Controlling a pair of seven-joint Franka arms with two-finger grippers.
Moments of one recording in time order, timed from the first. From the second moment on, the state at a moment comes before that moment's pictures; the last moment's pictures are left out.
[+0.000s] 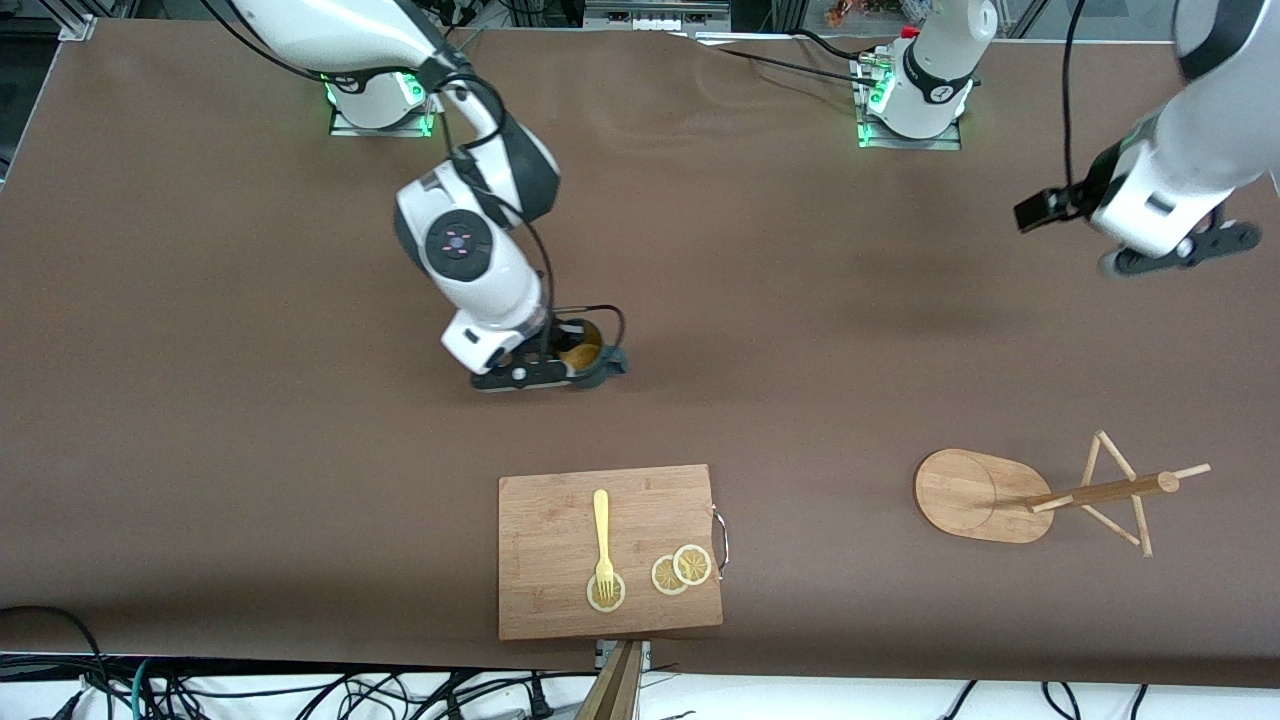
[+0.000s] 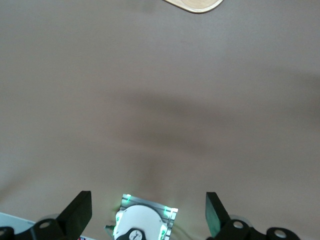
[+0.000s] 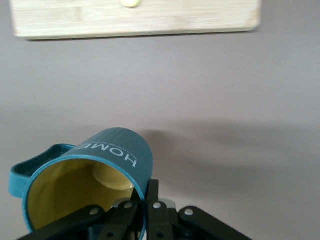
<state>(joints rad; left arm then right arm) 0.16 -0.08 -0.25 -1.73 0.05 1.39 -0.32 0.47 0.59 0.19 -1.55 0.00 2.18 0.58</state>
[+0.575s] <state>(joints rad) 0.16 -0.27 -0.13 -2.14 -0.05 1.72 0.02 0.70 0.79 0.18 -1.28 -0.01 2.14 0.69</state>
